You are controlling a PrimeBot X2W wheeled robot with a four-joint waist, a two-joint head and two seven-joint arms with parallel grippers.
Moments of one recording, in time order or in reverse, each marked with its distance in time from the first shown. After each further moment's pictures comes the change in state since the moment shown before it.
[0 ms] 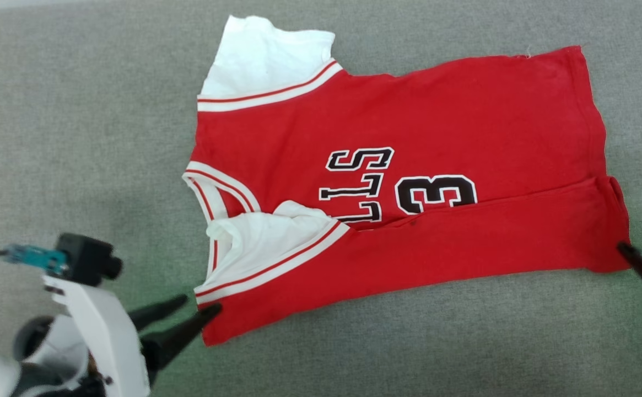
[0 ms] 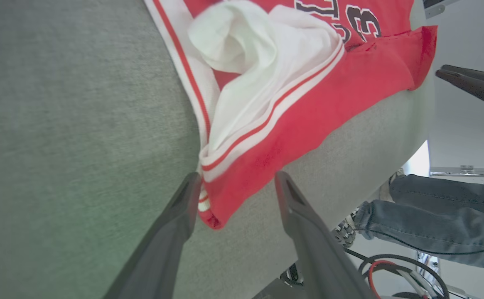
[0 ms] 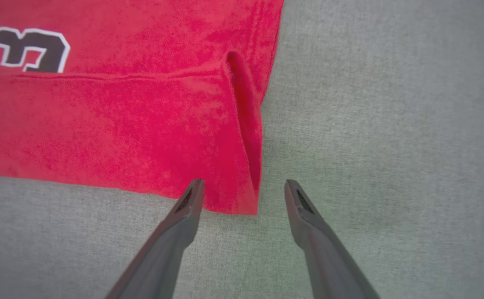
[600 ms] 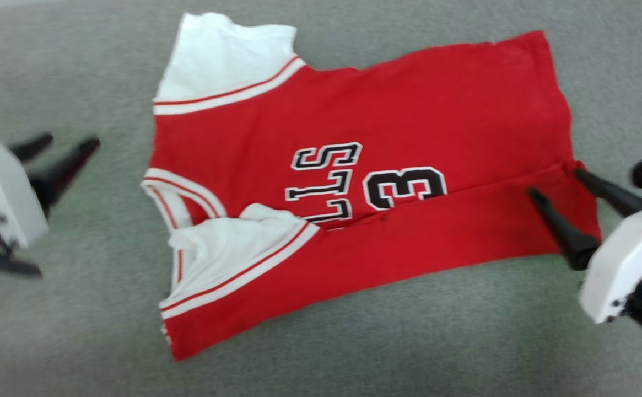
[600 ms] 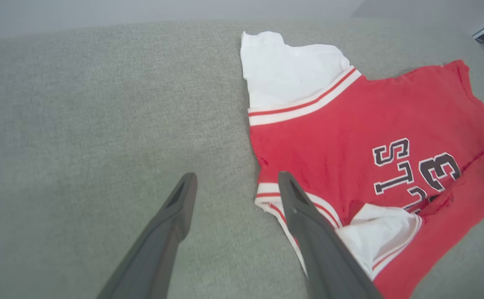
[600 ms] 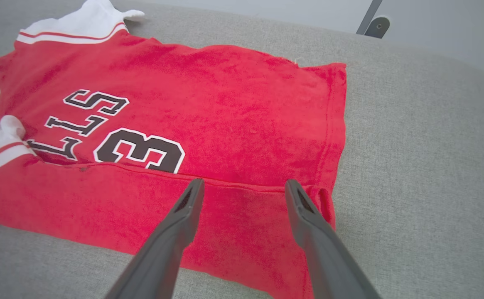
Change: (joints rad) left arm -0.385 0.086 0.085 0.221 0.130 0.040 0.062; right arm -0.110 0.133 0.156 -0.120 -0.108 0.000 -0.190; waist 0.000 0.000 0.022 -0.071
